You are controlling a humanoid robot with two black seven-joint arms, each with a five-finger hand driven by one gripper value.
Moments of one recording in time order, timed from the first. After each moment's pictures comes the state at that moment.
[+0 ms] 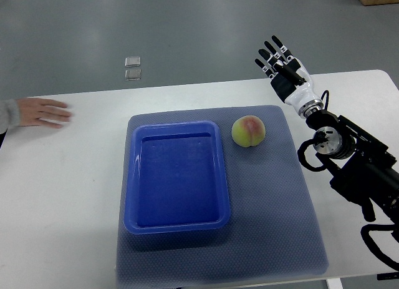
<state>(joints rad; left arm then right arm) -0.08 0.00 -0.09 -0.21 0.01 -0.02 0.22 0.75 -0.06 0.94 0.55 -0.17 0.33 0.34</state>
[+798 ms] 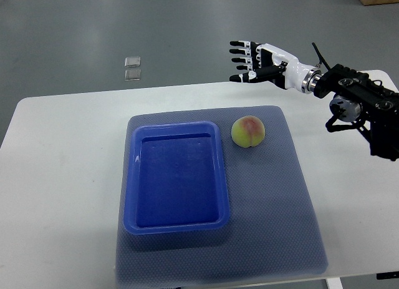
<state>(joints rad) -0.09 0.00 -0.08 -0.22 0.00 -0.02 0.22 1.07 -0.28 0.40 0.56 -0.61 0.51 0.22</state>
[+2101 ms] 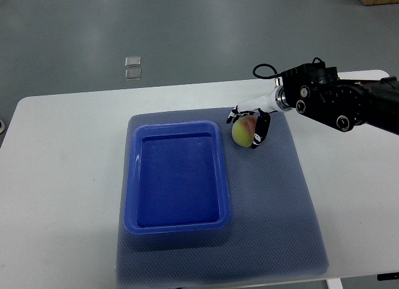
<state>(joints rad) -0.09 0.00 -0.09 -0.24 0.01 -0.03 0.22 1.27 -0.20 -0.18 0.67 -1.08 0.42 0.09</state>
